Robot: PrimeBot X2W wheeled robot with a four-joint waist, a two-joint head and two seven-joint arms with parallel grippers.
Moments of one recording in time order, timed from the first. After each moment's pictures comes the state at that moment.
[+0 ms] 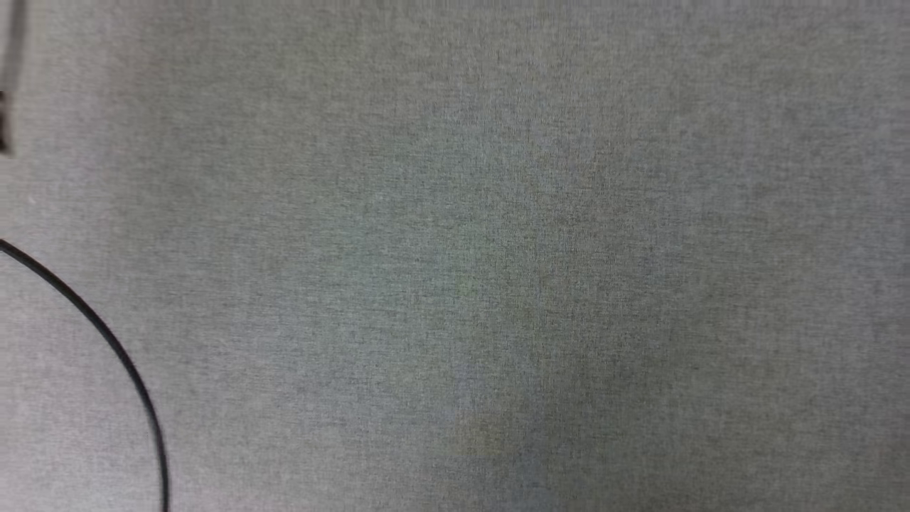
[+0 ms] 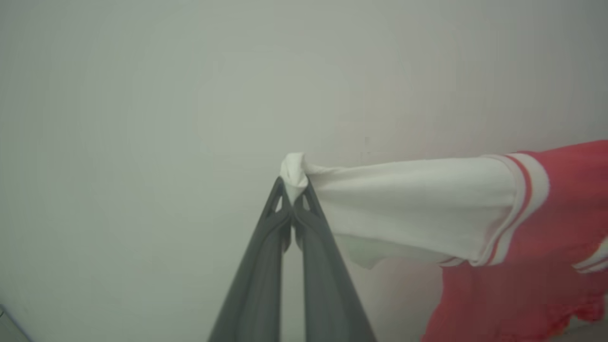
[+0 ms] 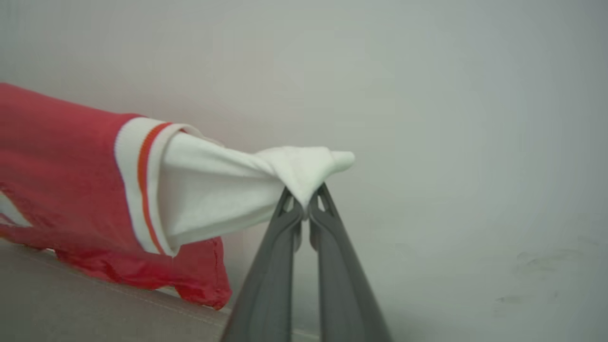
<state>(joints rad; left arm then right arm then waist) -1.46 0.53 -0.39 0.62 -0.55 -0.02 -0.26 -1.46 -0.47 0.16 0.55 0.20 0.13 0.19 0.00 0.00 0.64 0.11</state>
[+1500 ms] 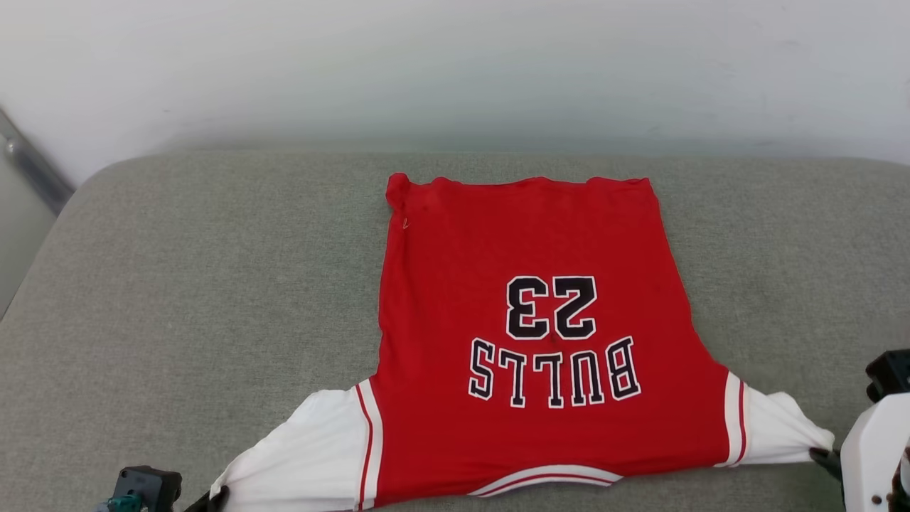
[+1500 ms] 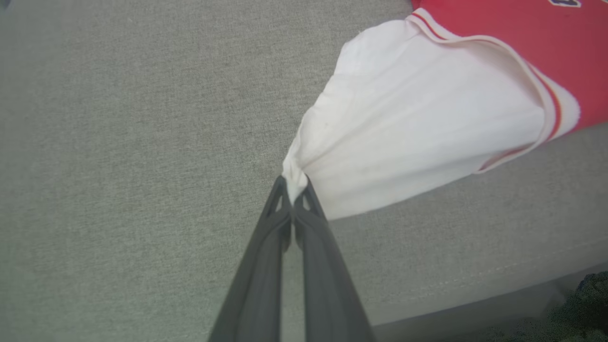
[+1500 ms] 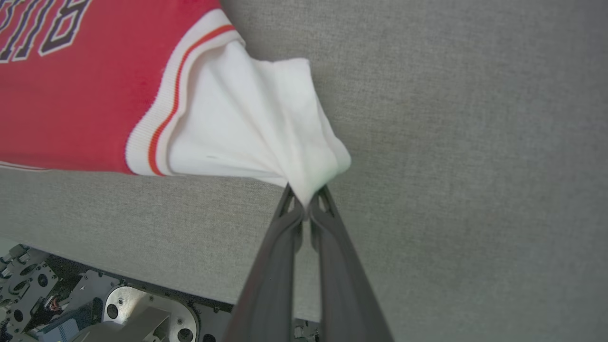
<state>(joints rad) 0.11 0.71 -0.45 0.07 -0.66 0.09 0.09 -0.07 -0.52 0.05 0.15 0.58 0.13 0.83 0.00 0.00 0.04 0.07</state>
